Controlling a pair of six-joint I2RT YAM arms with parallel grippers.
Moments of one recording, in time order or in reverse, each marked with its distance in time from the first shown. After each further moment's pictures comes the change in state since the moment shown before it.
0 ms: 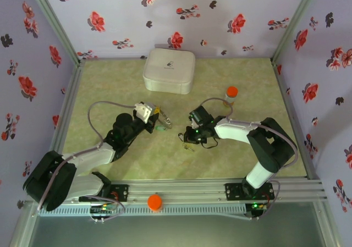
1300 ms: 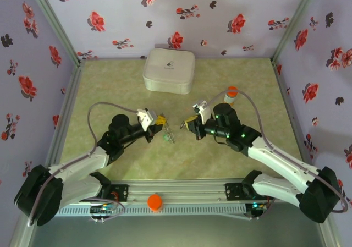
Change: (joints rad) left arm -0.011 -0.162 0.010 -0.201 0.364 0.019; right arm 0.029 -0.623 -0.093 0.129 0.020 -0.566
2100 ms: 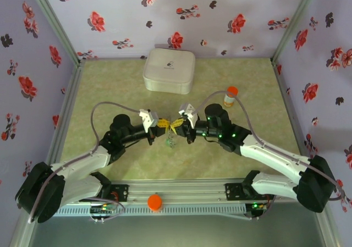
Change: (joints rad) left arm -0.016 0.032 0.003 0.059 0.116 -0.091; right arm 0.106 0.106 0.020 0.208 -0.120 -0.129
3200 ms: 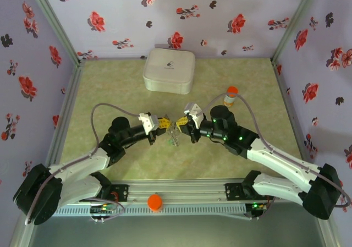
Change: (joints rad) left arm -0.037 -0.032 -0.018 0.069 -0.060 0.151; right arm 0.002 -0.098 -0.001 -0.097 0.114 -0.055
